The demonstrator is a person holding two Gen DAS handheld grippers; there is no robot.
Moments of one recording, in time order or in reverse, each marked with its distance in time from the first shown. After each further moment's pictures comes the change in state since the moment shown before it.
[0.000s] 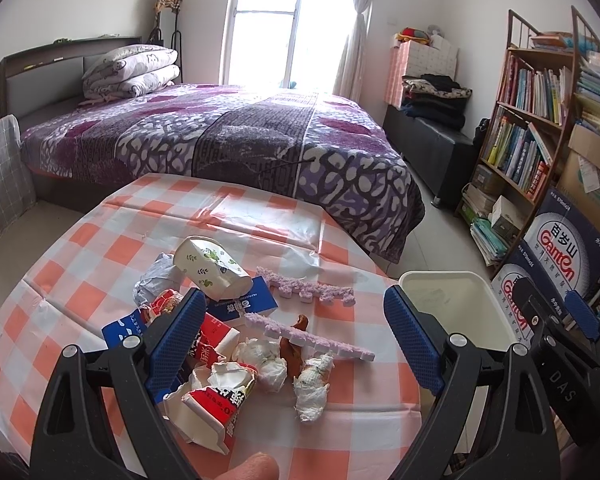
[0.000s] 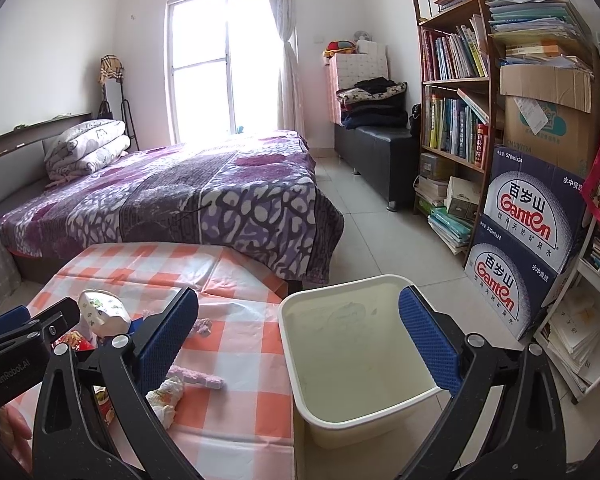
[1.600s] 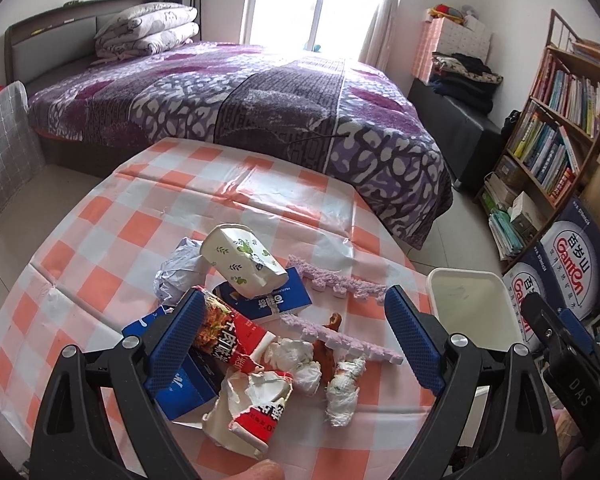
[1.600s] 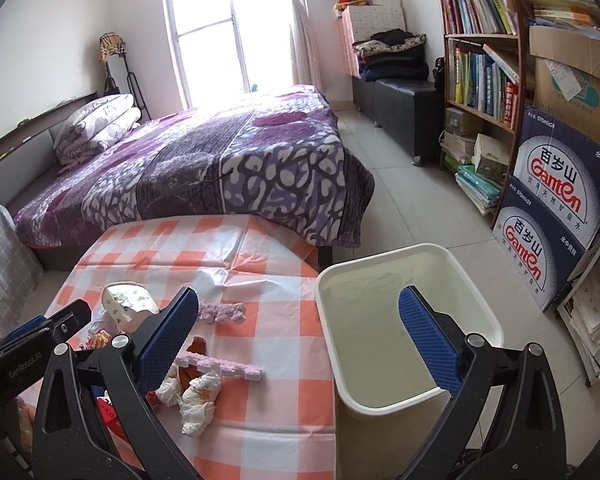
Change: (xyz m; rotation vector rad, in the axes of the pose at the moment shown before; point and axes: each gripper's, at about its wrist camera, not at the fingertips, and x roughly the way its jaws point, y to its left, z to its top) left arm 0.032 0.038 0.037 0.012 0.208 0.115; right arm 0.038 0.027 0.020 -0.021 0.204 0.068
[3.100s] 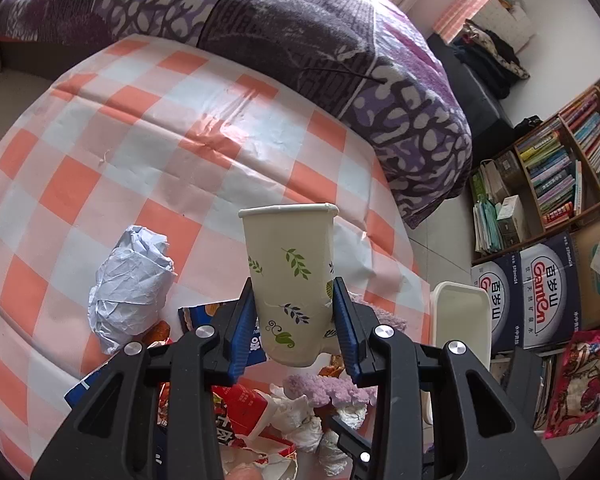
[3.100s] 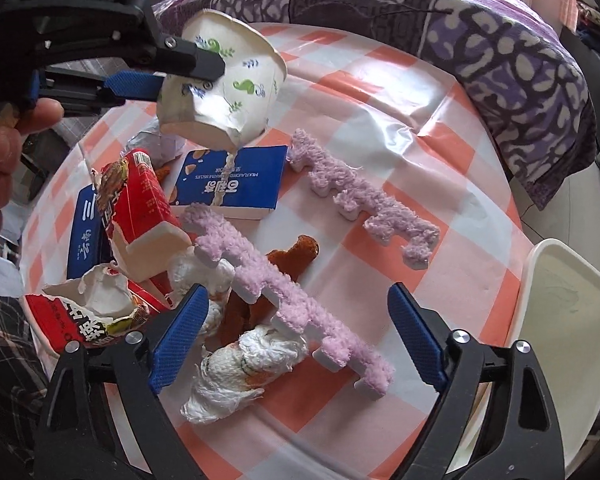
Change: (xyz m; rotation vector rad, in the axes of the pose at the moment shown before) left arm 0.123 0.050 0.059 -0.222 0.330 -0.249; right arm 0.130 0.115 -0.051 -0.504 0.540 0.437
